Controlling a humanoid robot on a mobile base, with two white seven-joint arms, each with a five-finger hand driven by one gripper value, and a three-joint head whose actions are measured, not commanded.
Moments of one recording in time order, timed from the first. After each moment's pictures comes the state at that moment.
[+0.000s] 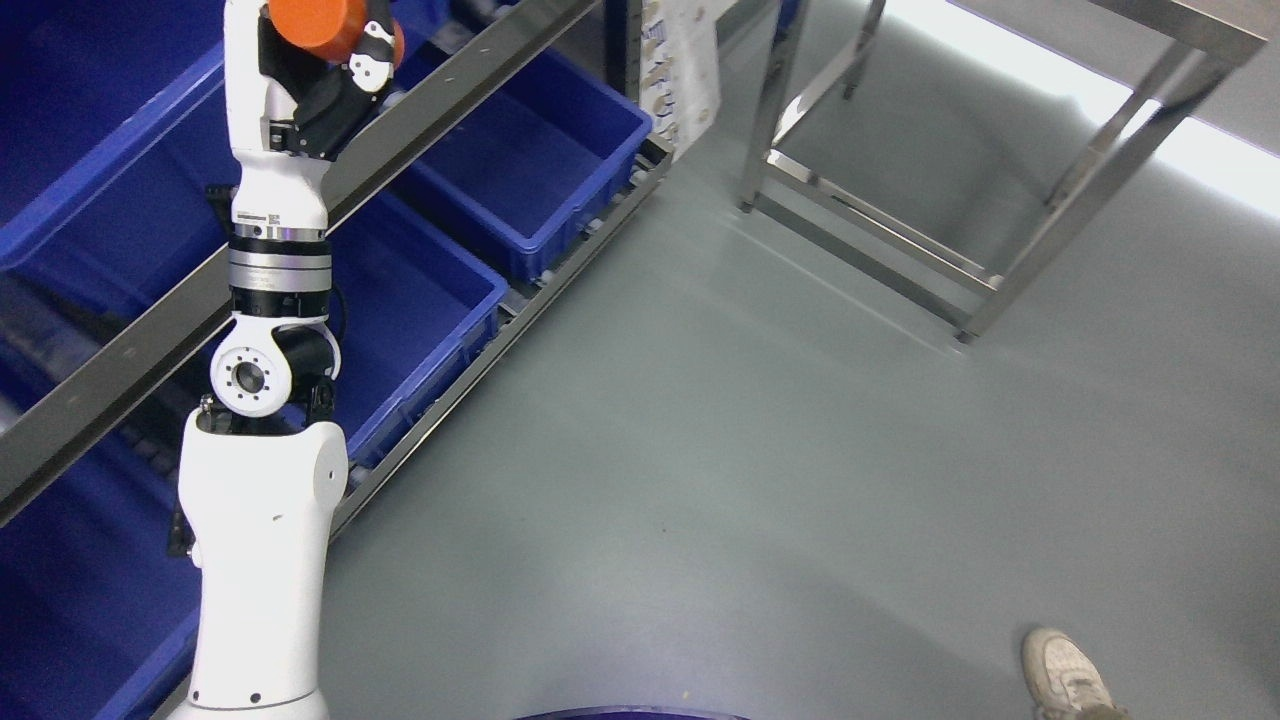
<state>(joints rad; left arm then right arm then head) -0.40 0.02 0.02 -1.62 0.15 -0.37 -0.10 0.00 0.00 0.00 0.00 0.00 0.04 0.03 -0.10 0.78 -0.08</state>
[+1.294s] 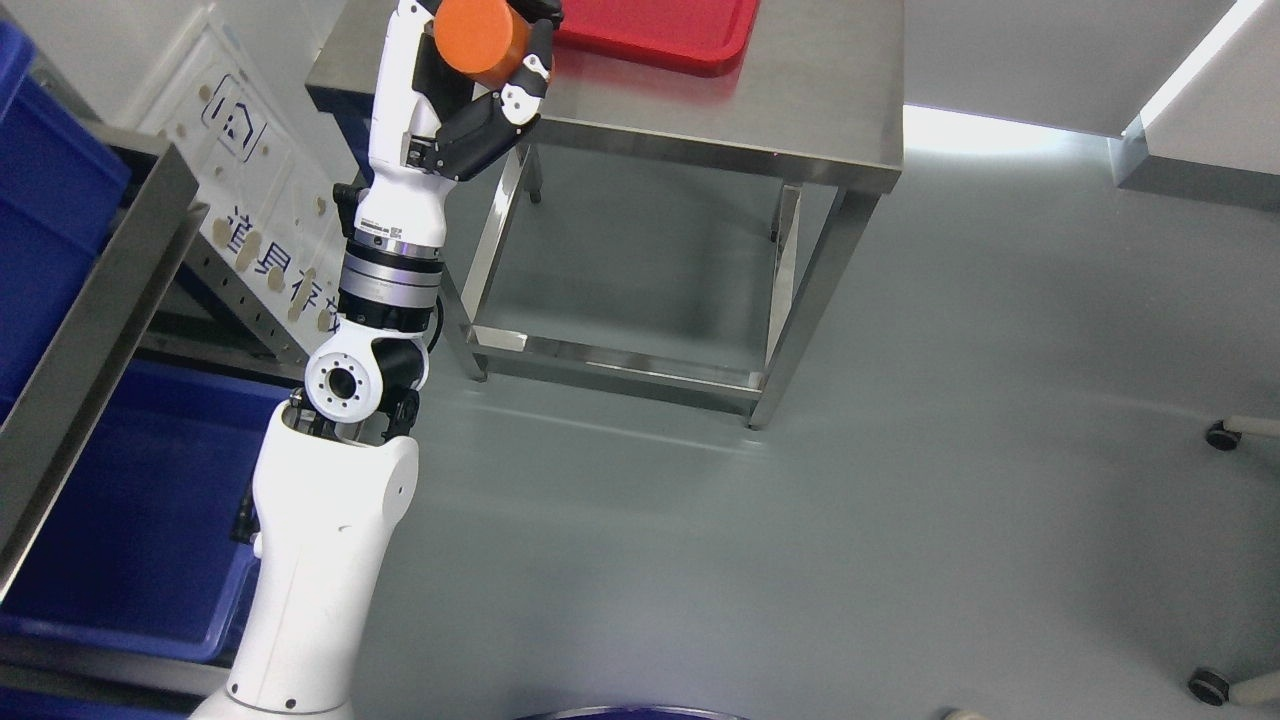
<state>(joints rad) -0.41 0.00 -0.17 -1.64 0.15 -0.36 -0.10 0.00 0.00 0.00 0.00 0.00 0.04 0.03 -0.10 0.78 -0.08</state>
